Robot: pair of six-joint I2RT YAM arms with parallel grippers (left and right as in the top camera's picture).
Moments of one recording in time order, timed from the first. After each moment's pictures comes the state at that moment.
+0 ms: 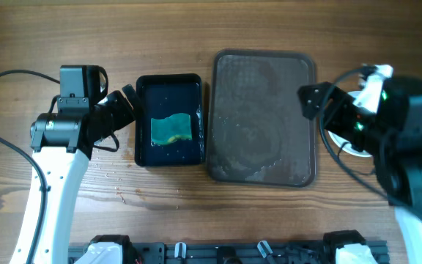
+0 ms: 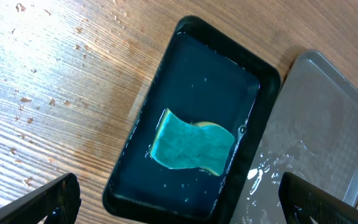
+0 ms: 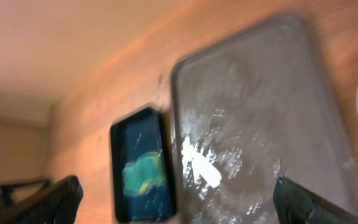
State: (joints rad) left arm -0.03 1.26 1.16 -0.94 0.08 -0.57; right arm 0.10 0.98 1.19 -0.87 -0.25 0.63
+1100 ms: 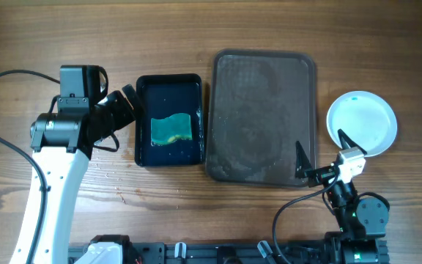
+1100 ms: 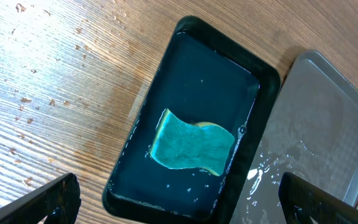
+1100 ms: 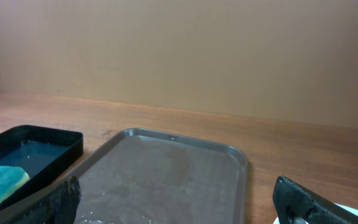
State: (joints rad) left arm -0.03 1.26 1.16 -0.94 0.08 -0.57; right arm 0.01 0.01 0.01 0.02 -0.25 -0.01
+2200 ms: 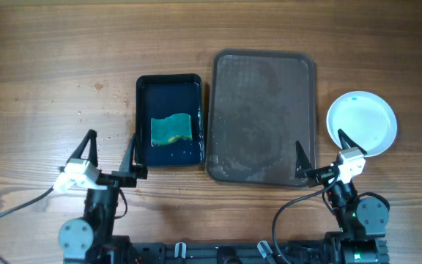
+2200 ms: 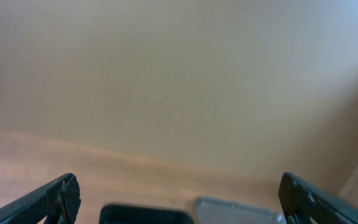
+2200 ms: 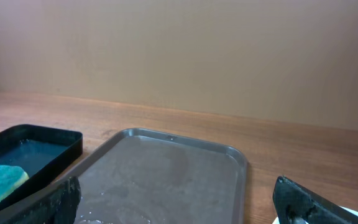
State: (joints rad) left arm -0.06 0.01 0.17 0.05 0.08 -0.36; right arm 0.01 0.01 0.01 0.02 -0.25 -0.01
